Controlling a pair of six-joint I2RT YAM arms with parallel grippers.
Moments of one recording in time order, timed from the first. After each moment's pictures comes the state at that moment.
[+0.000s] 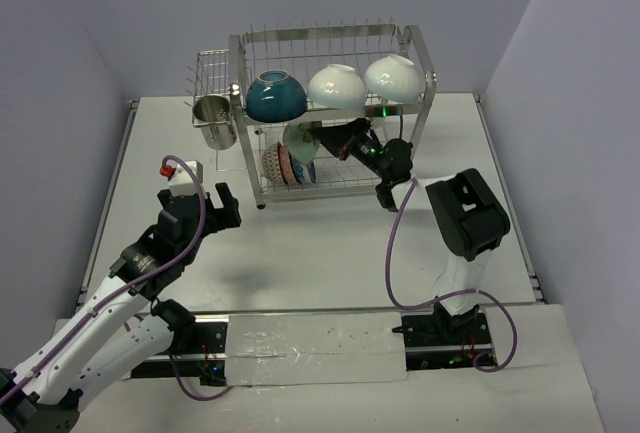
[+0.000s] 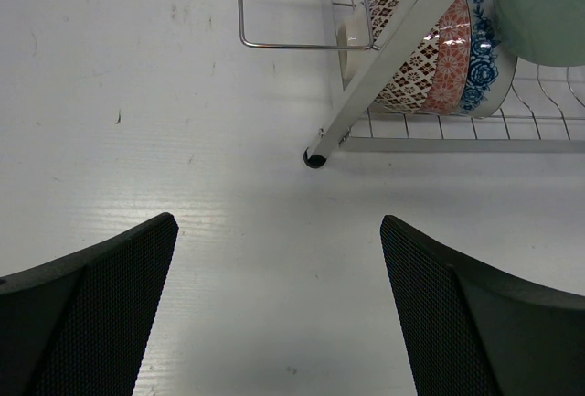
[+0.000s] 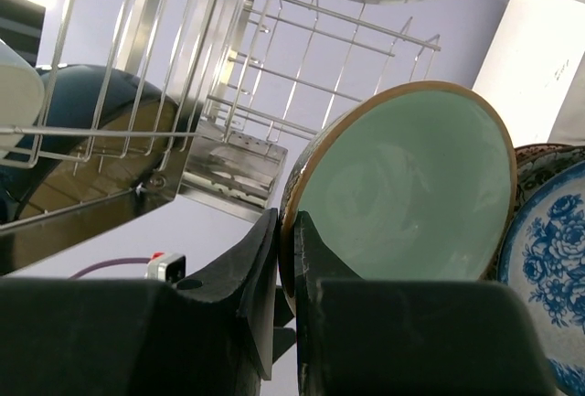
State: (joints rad) left arm -0.63 0.68 0.69 -0.48 -0.49 -0.46; right arm 0.39 1.85 0.87 1.29 -0.48 1.47
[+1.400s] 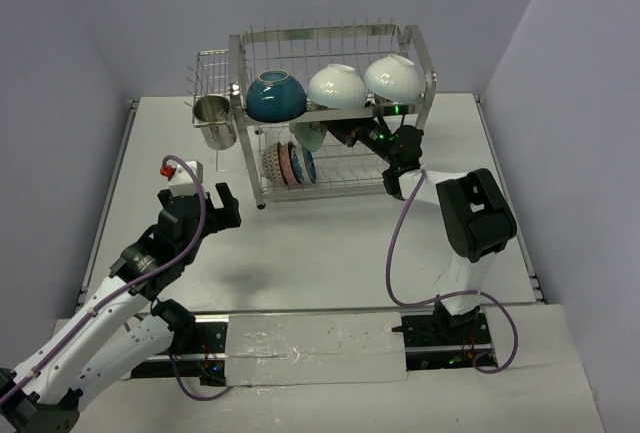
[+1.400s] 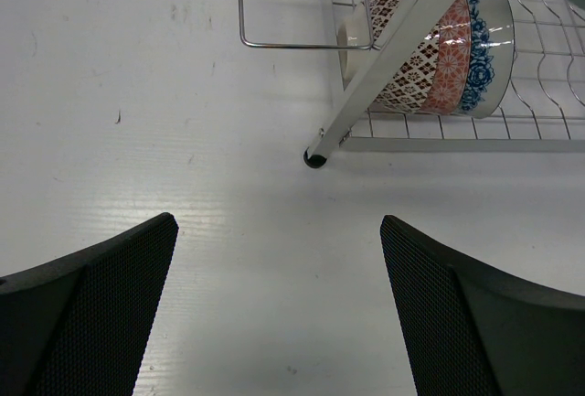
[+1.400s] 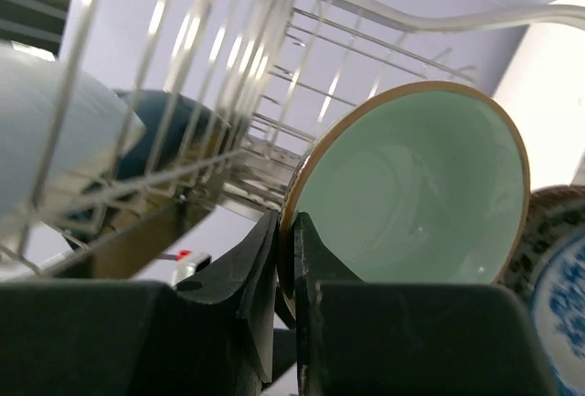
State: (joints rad) left arm -0.63 0.68 0.69 -0.48 -0.49 -0.46; right arm 0.33 1.82 0.95 1.24 -0.58 1.49
